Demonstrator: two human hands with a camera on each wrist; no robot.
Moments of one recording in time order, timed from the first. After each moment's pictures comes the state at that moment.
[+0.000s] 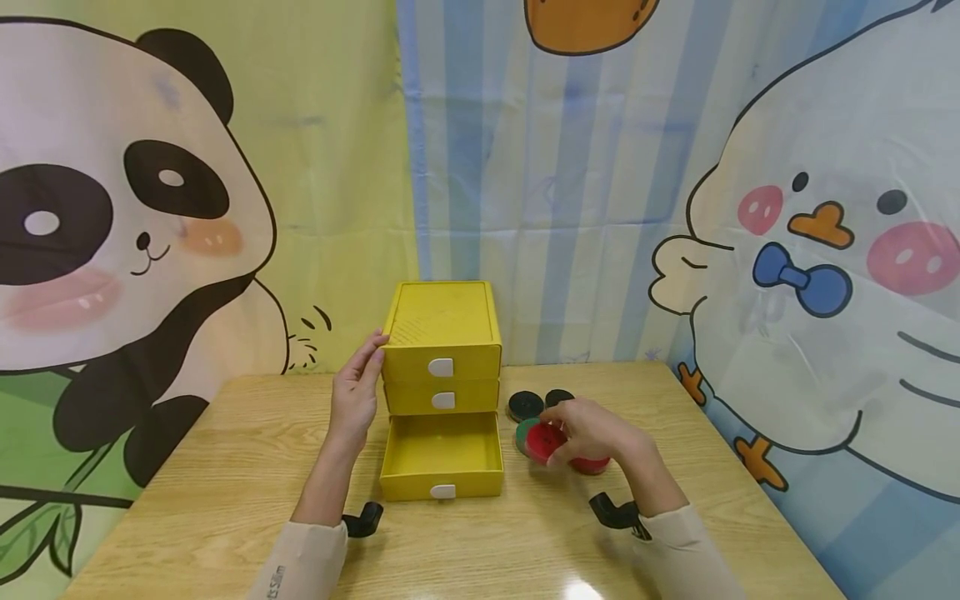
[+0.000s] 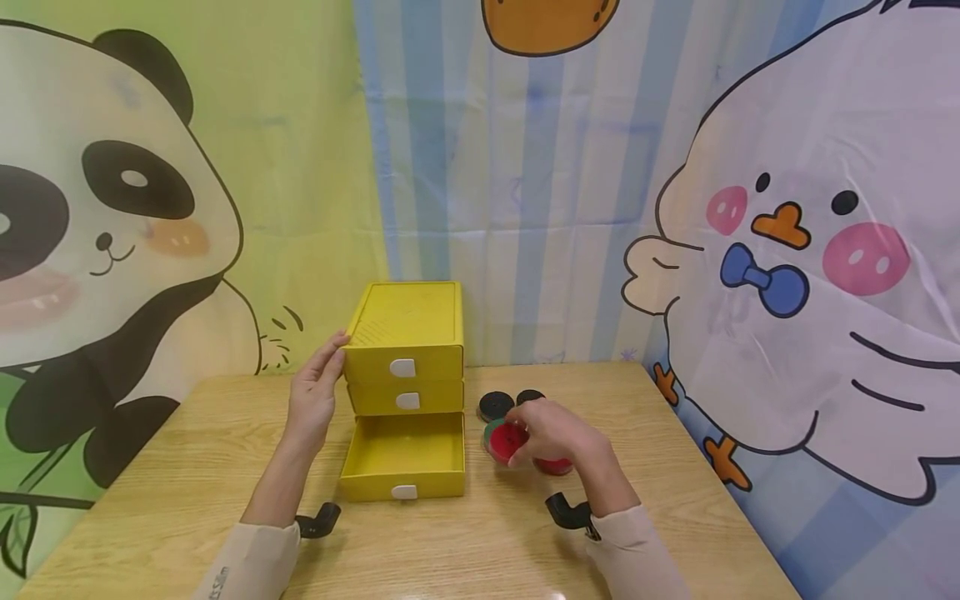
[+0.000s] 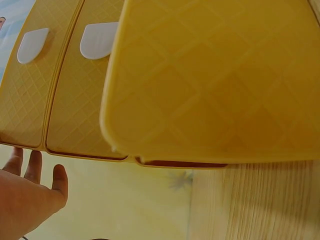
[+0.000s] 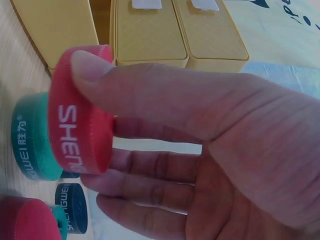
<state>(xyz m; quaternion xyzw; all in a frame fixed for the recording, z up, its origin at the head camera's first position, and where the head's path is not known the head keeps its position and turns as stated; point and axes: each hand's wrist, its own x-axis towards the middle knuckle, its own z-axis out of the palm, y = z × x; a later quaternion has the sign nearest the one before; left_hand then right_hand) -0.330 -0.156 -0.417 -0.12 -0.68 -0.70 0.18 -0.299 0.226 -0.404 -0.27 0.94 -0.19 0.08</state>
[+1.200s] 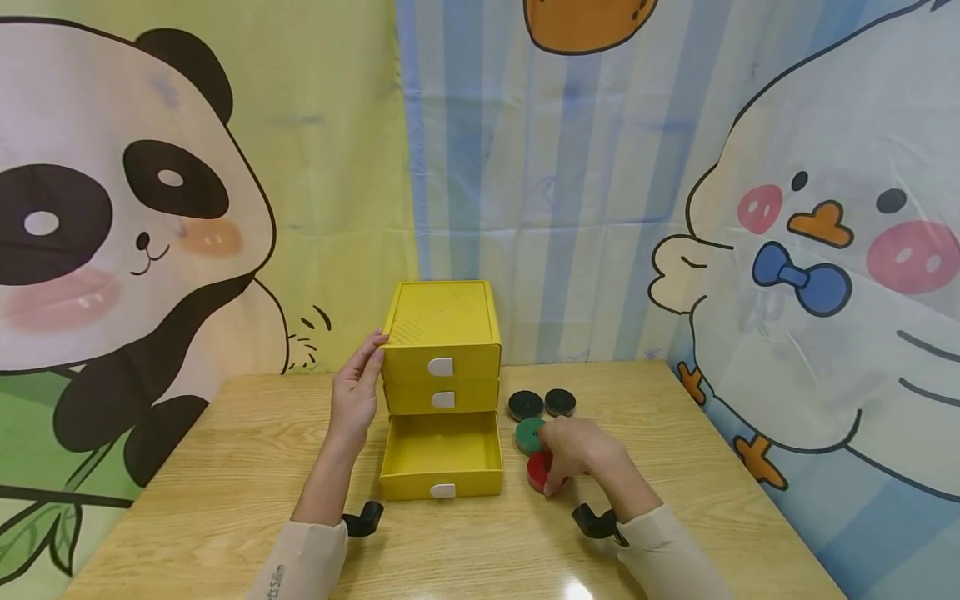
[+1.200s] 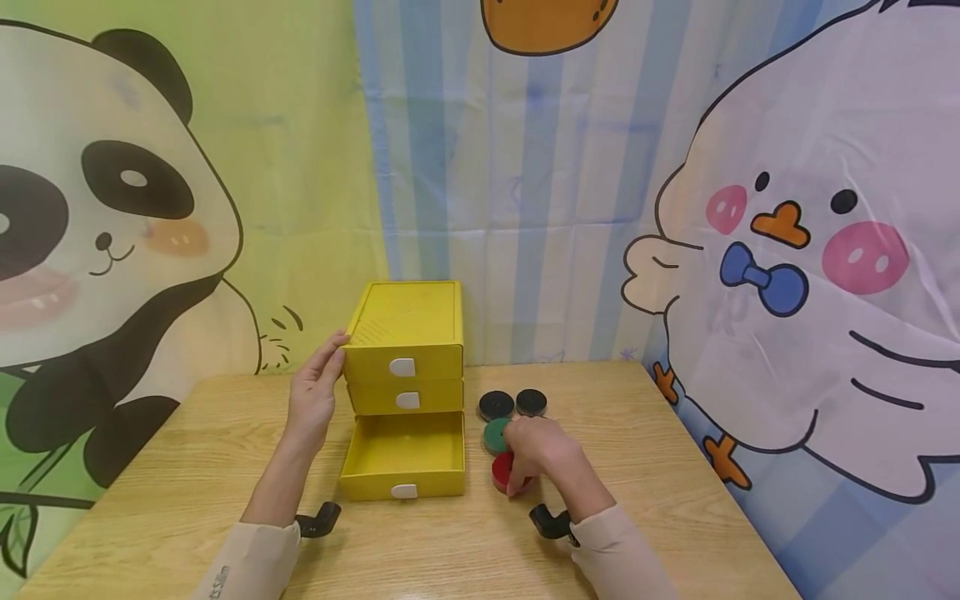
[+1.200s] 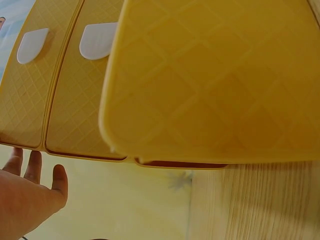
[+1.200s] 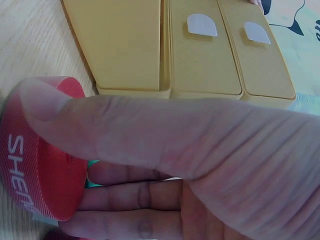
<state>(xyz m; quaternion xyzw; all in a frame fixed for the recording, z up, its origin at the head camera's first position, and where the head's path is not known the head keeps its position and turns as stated) -0.330 -0.156 -0.417 -0.12 -0.67 -0.71 0.18 -0.296 0.194 -0.430 -0.17 0.98 -0.03 0.12</state>
